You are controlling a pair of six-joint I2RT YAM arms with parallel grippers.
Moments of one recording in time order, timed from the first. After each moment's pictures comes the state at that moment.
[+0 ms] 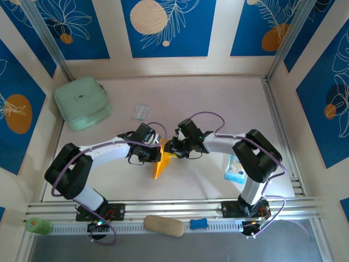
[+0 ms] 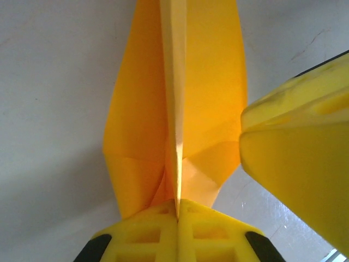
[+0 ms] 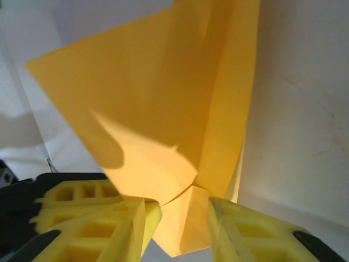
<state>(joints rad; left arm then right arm) -0.65 1.55 0.81 -0.42 0.34 -0.52 0.71 1.75 0.90 -0.08 -0.51 1.00</state>
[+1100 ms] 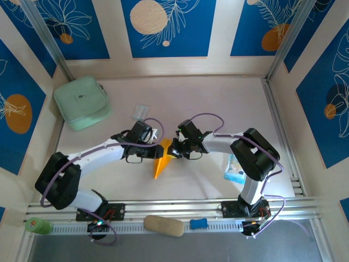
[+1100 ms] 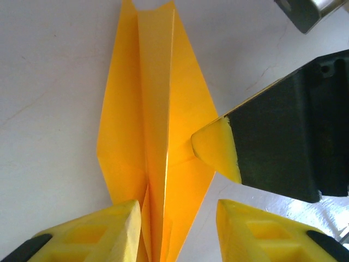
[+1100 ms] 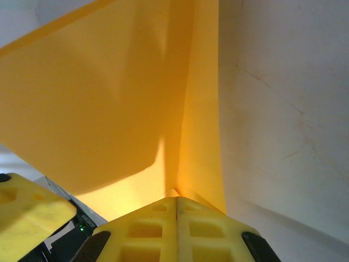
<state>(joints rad) -0.65 1.42 0.81 -0.41 0.28 -0.49 0.71 1.77 0.89 -0.09 -0.52 1.01</state>
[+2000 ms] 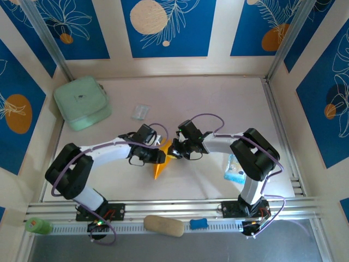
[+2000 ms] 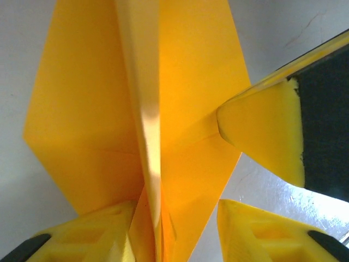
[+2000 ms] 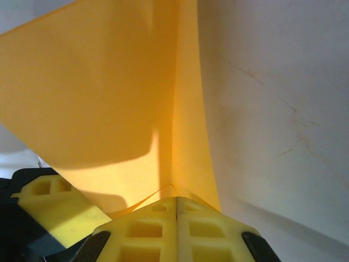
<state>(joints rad) -0.68 1.55 0.81 -0.42 0.34 -0.49 0.71 1.77 0.89 -0.09 -0.52 1.02</state>
